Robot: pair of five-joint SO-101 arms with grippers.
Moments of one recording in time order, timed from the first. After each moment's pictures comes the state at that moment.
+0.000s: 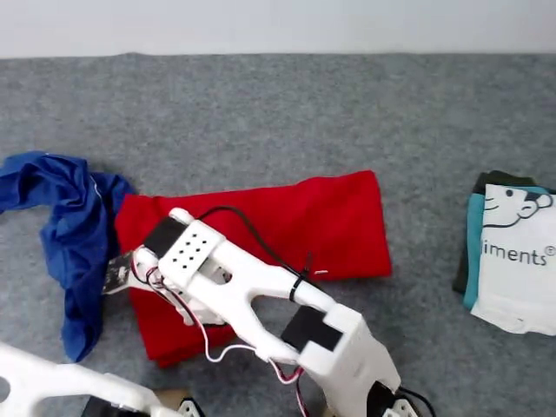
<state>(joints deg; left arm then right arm) -74.8 -36.5 24.6 94.2 -39.2 -59.9 26.3 -15.9 100.6 32.6</state>
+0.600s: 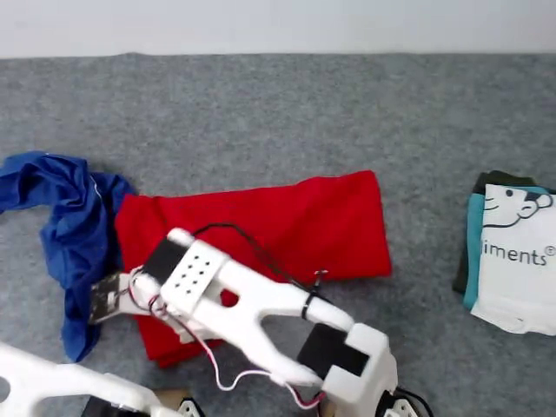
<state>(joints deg) -74.8 -36.5 24.6 94.2 -39.2 -65.4 18.8 -6.6 92.0 35.9</state>
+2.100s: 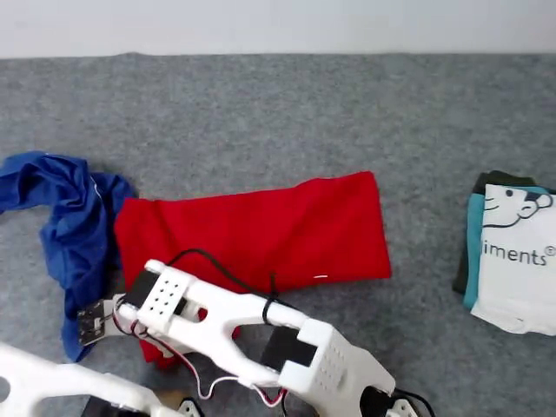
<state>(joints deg) -74.8 -36.6 24.6 94.2 -39.2 -69.5 34.5 -10.5 79.4 35.1</state>
